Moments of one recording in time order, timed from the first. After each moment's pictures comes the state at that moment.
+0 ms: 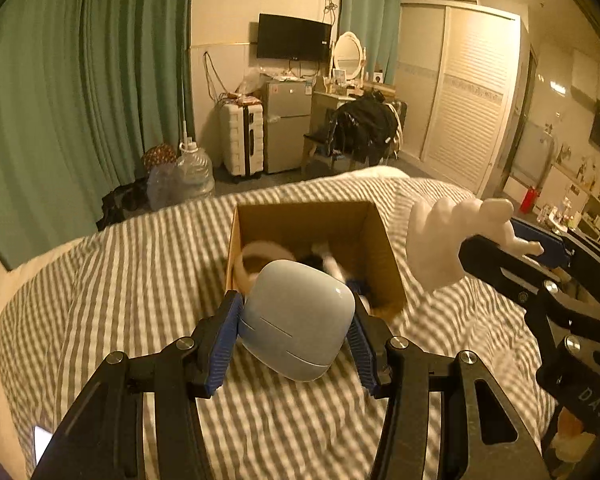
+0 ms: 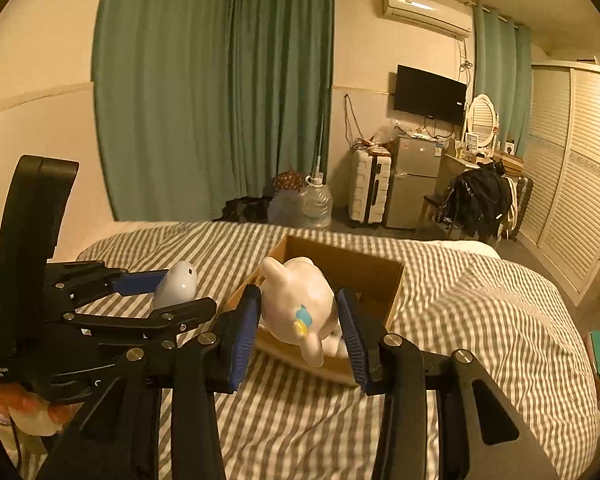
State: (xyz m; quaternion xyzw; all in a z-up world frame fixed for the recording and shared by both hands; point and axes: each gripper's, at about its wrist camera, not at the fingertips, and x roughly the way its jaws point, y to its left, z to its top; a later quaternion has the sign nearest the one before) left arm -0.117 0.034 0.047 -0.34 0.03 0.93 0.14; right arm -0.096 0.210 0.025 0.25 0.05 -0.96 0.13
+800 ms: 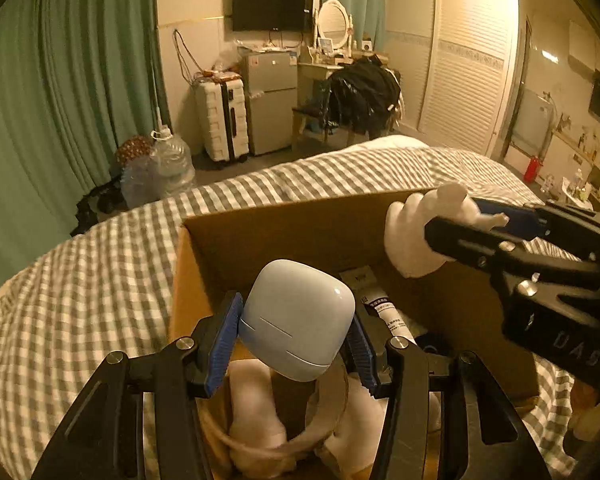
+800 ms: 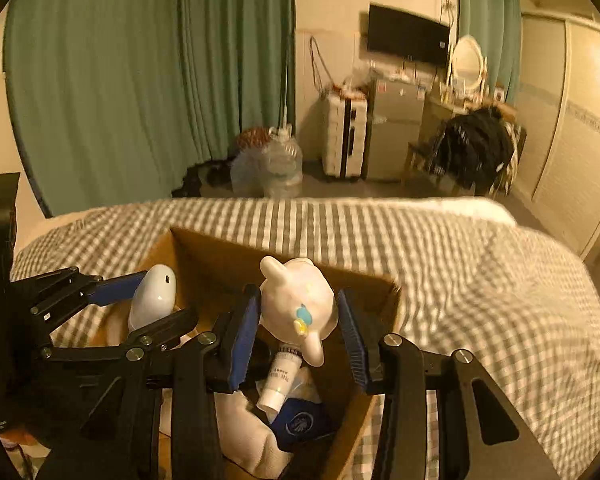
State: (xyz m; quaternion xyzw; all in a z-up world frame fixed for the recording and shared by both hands) left arm -0.293 0.073 -0.069 -0.37 0.07 0.91 0.17; right arm -0.328 0.251 -0.079 0.35 0.03 -0.93 0.08
